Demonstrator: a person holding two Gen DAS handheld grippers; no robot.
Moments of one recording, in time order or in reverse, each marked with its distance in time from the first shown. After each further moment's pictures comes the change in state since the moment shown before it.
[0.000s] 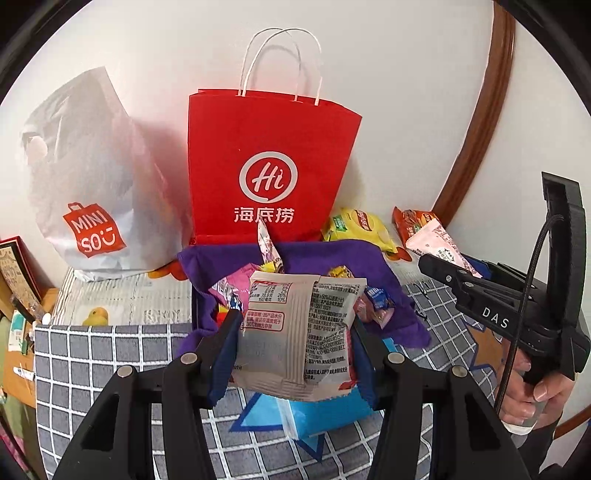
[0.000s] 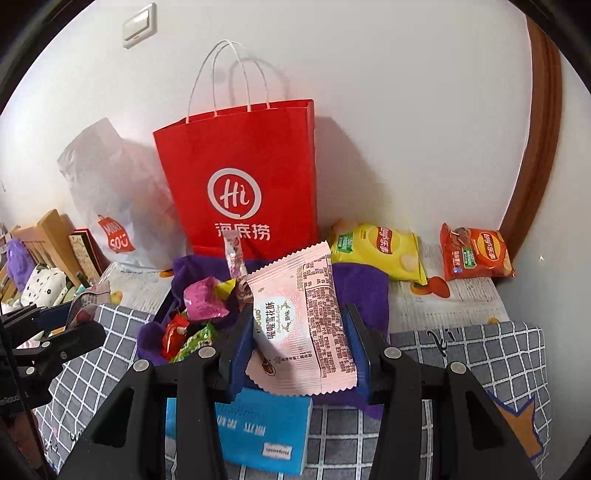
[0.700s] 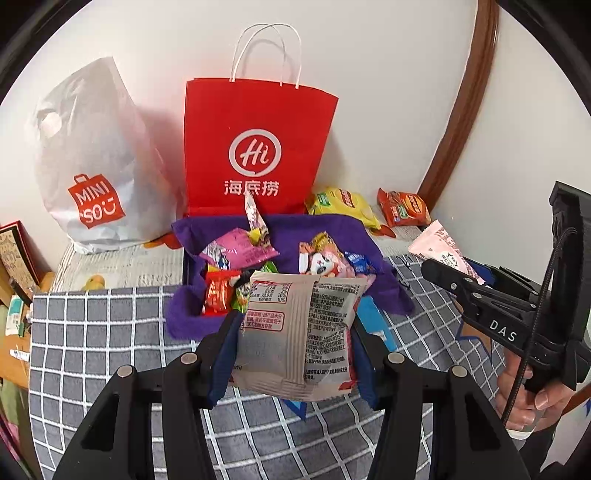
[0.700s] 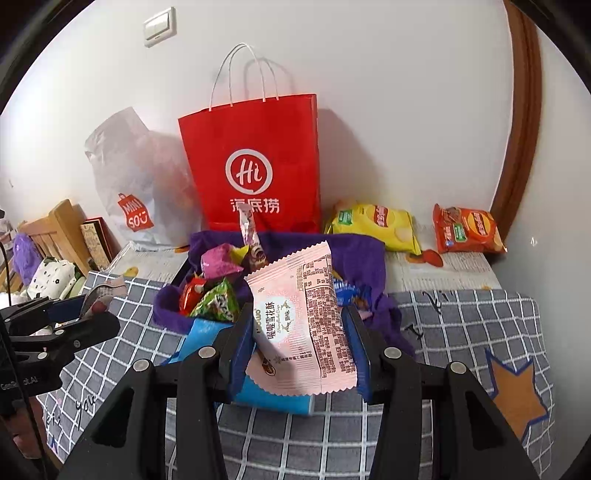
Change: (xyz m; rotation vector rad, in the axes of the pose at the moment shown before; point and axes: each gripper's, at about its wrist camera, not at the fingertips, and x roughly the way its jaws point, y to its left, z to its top) left arm -0.028 -0.014 -0.044 0.007 0.016 -0.022; right arm -0.045 0.003 -0.052 -0.002 -0.006 0.014
